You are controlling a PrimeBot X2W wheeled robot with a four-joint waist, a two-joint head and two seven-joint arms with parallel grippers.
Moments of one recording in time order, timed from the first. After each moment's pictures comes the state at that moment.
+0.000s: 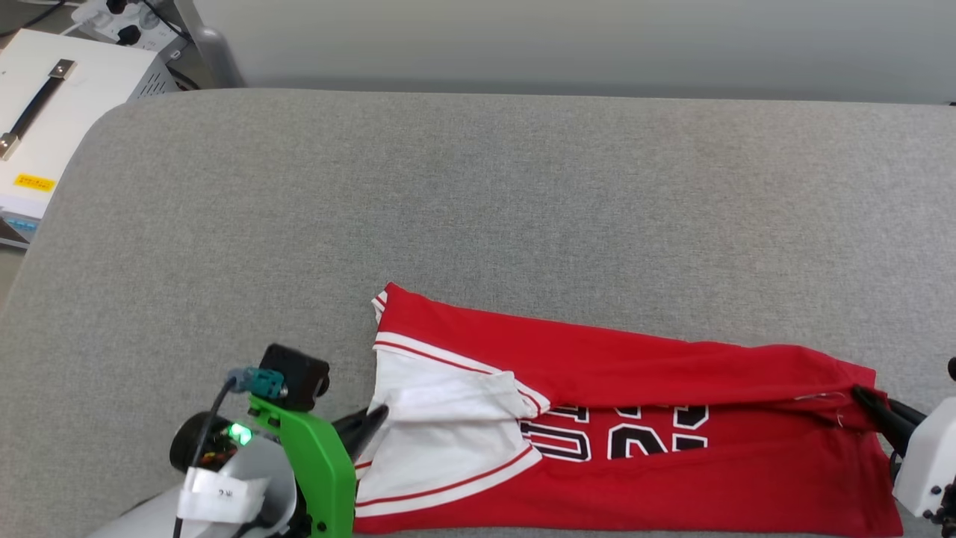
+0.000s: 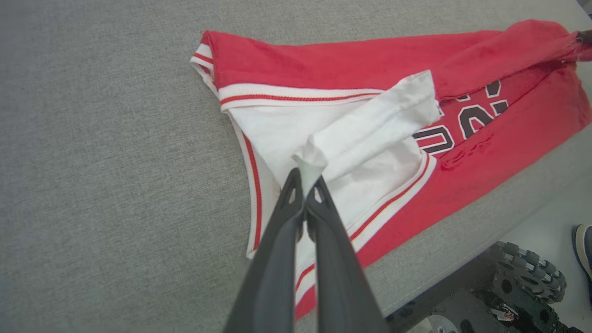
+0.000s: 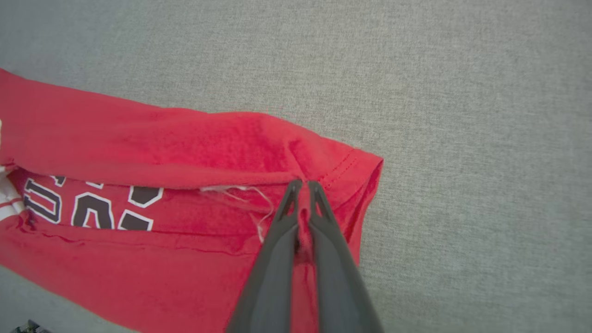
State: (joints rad) left arm -0.44 0.80 -1.01 -0.13 -1.06 0.20 0.17; right arm -0.05 -0.62 0.18 0.13 0.80 0.13 0.33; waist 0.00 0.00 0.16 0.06
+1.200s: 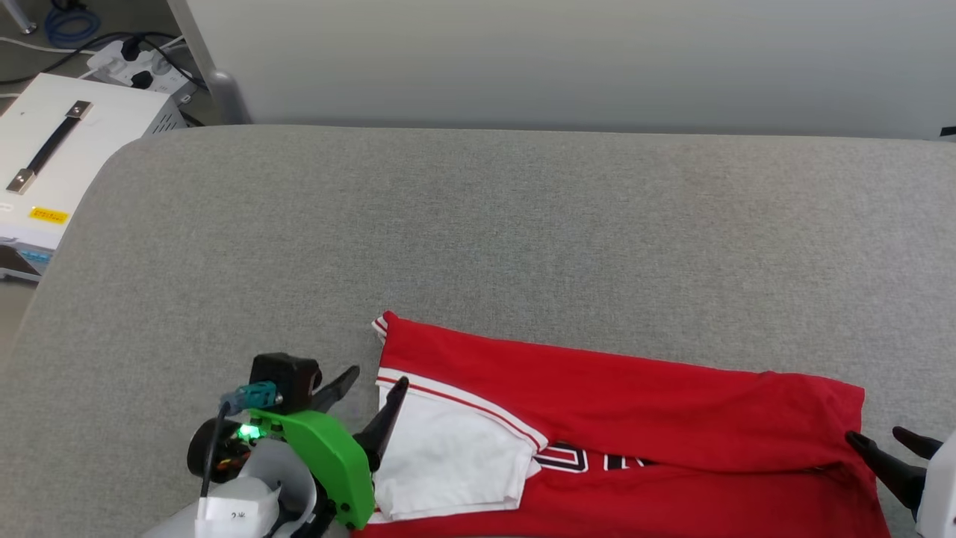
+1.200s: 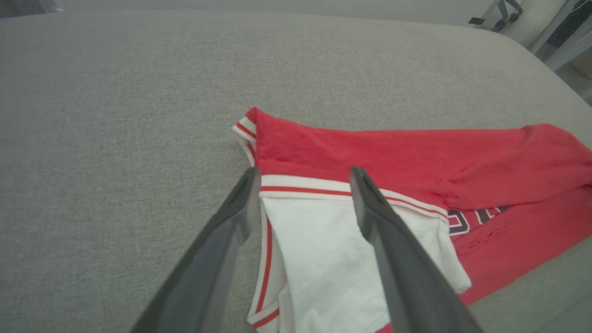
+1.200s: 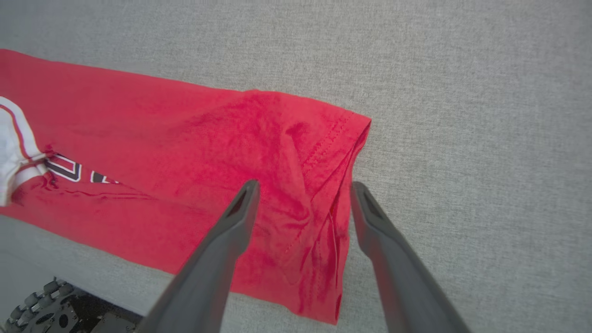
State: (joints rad) left arm -0.39 0.65 -0.97 0.07 -1.04 0.23 -0.08; right arm 0.05 -0.67 0.15 0.05 0.83 0.13 0.46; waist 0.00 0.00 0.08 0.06
